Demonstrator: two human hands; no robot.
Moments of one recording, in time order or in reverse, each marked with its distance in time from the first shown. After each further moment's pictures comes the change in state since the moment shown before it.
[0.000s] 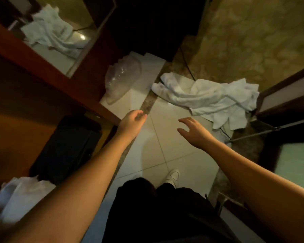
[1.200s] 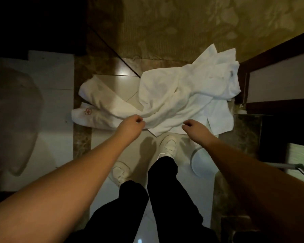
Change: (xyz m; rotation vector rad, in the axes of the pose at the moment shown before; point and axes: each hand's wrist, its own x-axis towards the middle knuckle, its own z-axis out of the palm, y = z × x) left_hand 0.561 0.115 0.391 0.361 -0.609 -0.001; right_hand 0.430 0.411 -0.068 0.479 0.007 0.766
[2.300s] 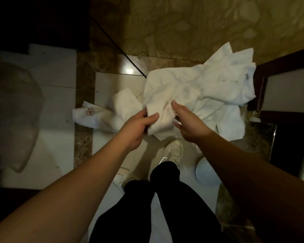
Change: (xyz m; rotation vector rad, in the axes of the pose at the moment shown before) left_hand 0.022 0.025 -0.002 -1.058 -0.214 -0.016; right_hand 0.050 -0.073 0.015 0.943 -0.195 -0.020
